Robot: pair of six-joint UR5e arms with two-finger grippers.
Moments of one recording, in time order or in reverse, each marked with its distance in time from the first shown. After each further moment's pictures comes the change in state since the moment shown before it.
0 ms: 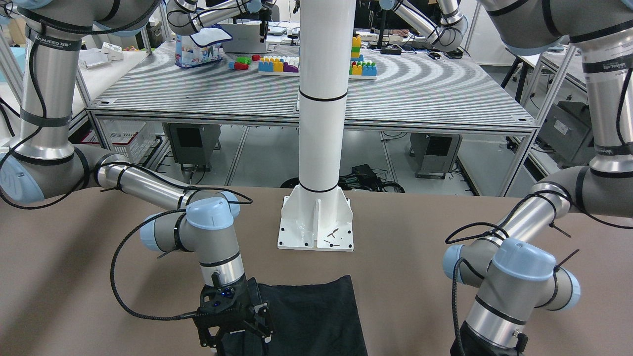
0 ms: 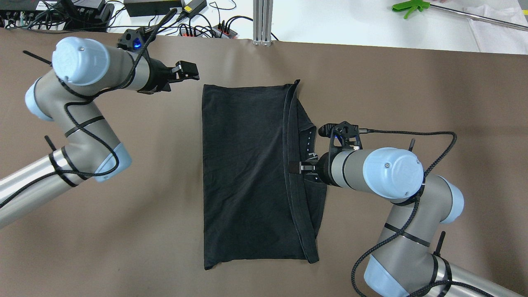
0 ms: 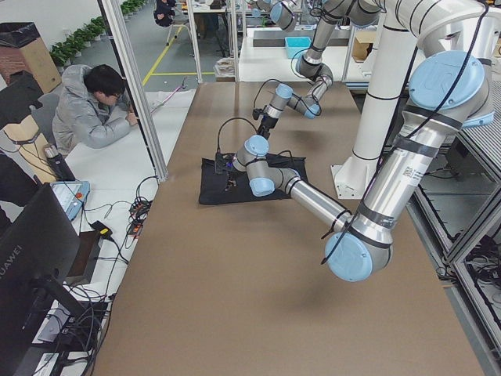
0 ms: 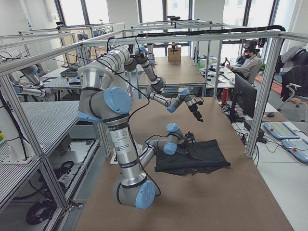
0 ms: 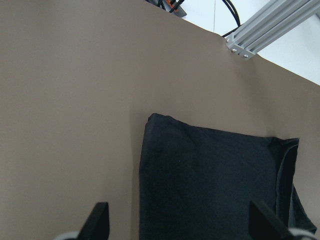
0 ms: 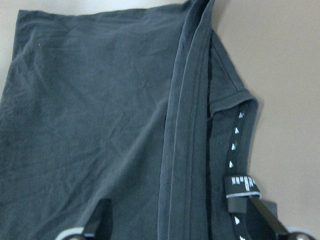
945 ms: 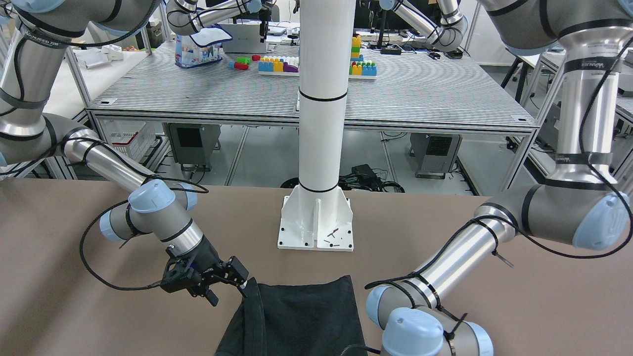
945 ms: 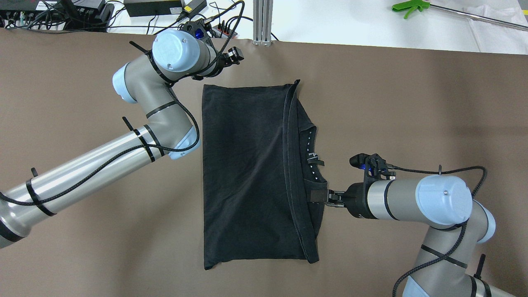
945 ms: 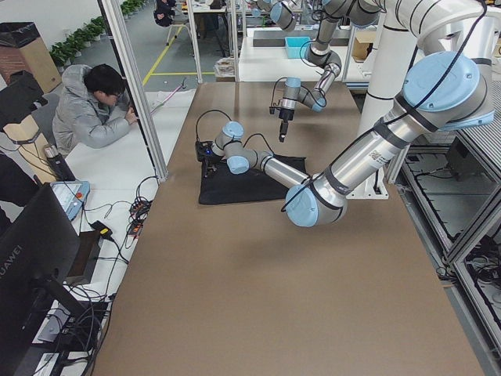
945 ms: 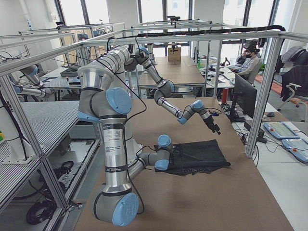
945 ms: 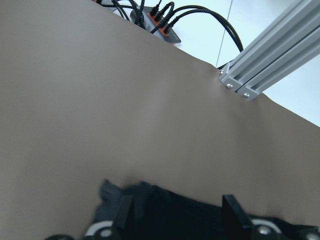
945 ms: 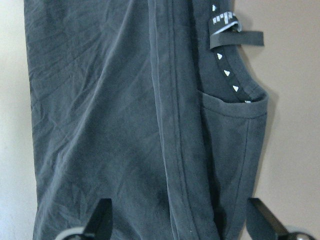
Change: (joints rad) left arm 0.050 -0.429 0.523 -0.005 0.160 -0.111; right arm -0.028 -0.300 0.145 0.319 0.289 0.259
